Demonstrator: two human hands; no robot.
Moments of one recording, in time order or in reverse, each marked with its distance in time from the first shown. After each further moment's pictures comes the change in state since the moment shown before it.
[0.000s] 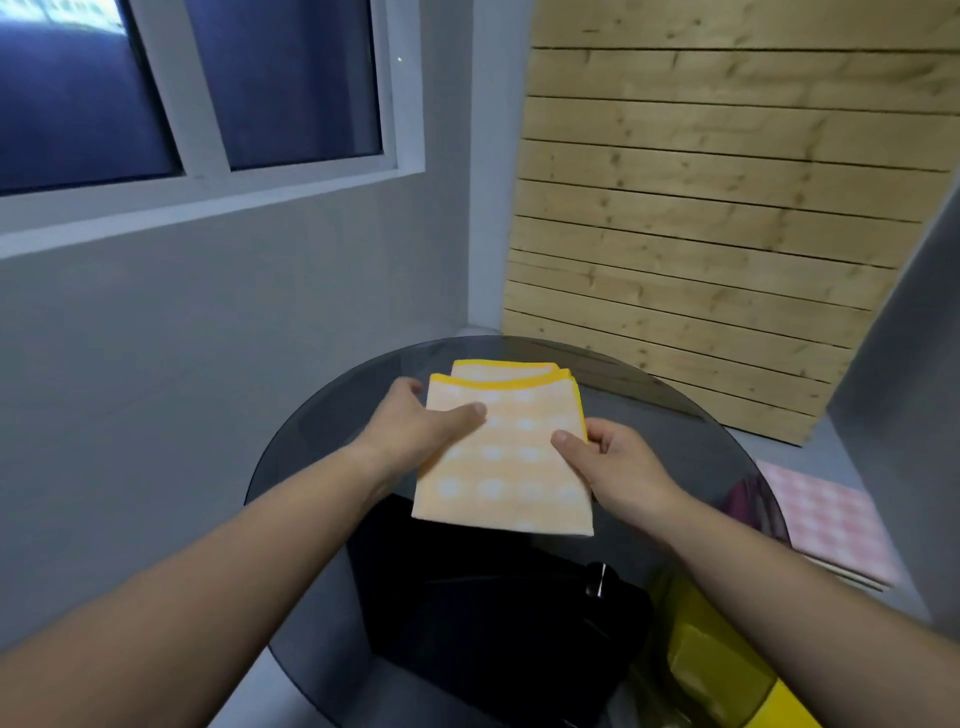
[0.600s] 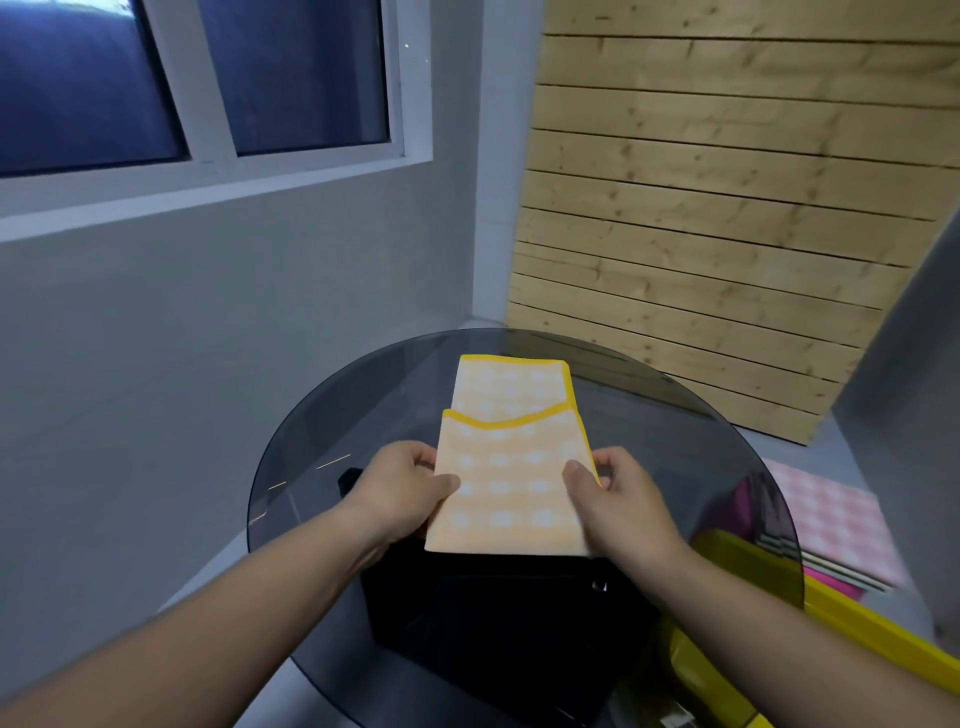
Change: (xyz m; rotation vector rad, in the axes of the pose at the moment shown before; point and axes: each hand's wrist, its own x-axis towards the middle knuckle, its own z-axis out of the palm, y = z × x) left_hand -0.028 -0.044 0.004 0.072 -0.051 -0.072; right_hand -0.034 0.010 0.019 -0.189 0.185 0.105
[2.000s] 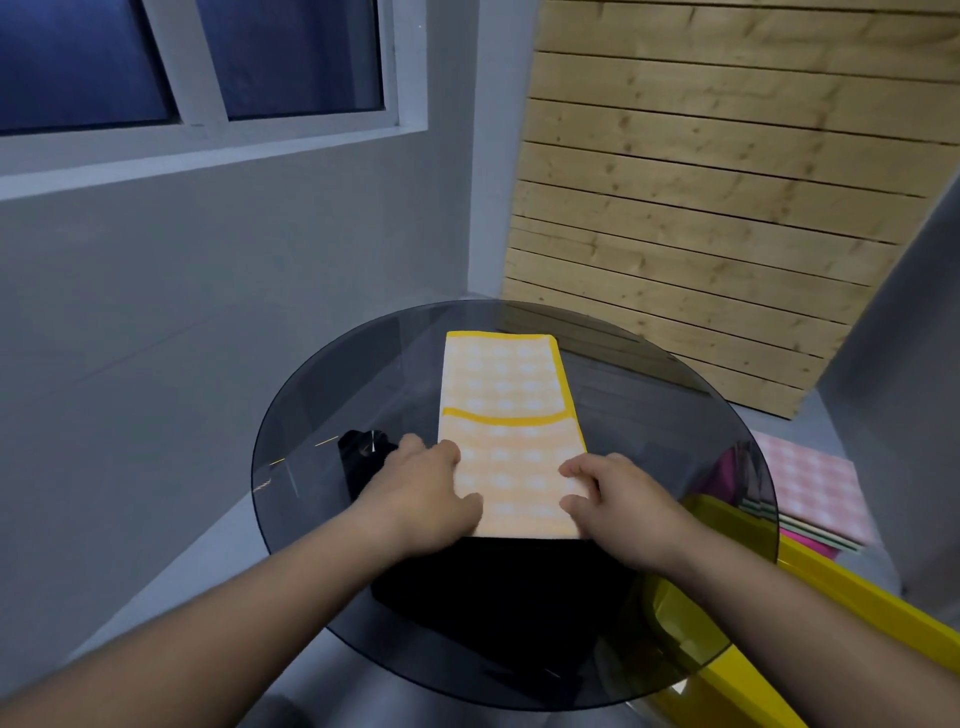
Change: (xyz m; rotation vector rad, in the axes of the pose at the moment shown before) left_hand -0.041 -0.002 0.015 0.773 -0.103 0.123; right_hand -0.024 0.012 -0.022 -0.555 -0.337 -0.105
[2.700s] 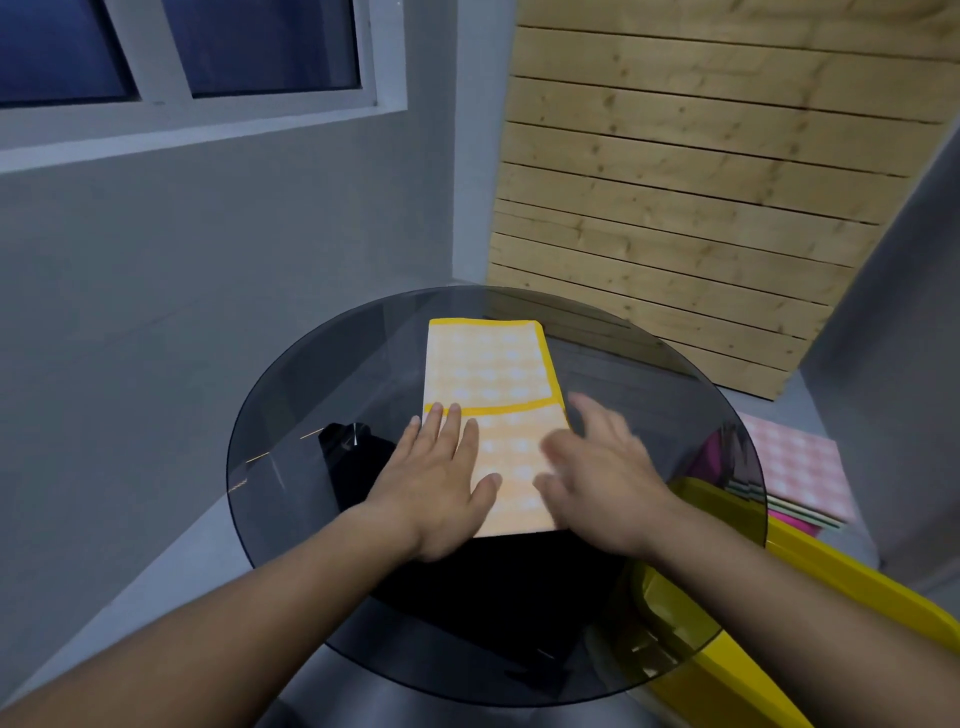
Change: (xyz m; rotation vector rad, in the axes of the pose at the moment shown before) left_hand 0.031 -0.001 0.036 0.368 0.010 0.252; right_hand 0.005 -0.013 -0.003 -0.317 0.105 -0.153
